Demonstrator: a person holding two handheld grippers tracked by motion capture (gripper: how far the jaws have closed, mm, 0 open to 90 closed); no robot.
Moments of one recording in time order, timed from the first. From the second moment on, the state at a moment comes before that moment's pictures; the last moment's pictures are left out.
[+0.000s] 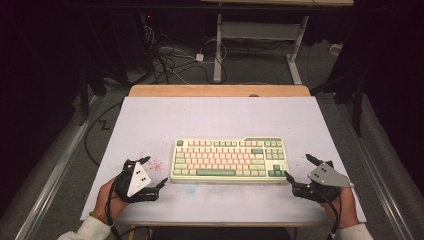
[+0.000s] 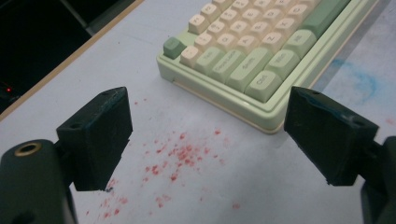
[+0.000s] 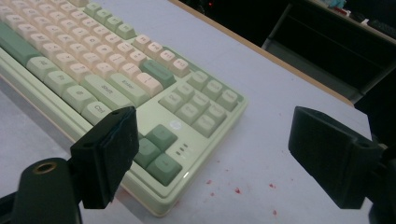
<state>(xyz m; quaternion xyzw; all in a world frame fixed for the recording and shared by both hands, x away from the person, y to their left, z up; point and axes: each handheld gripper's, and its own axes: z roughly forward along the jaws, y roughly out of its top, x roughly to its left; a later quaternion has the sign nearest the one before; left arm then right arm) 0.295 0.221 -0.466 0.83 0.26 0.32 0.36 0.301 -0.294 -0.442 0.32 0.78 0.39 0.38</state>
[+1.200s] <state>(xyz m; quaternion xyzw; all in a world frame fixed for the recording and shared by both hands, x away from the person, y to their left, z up) 0.288 0.230 -0.479 0.84 0.27 0.30 0.36 0.297 -0.306 -0.455 0.33 0.77 0.39 0.37</state>
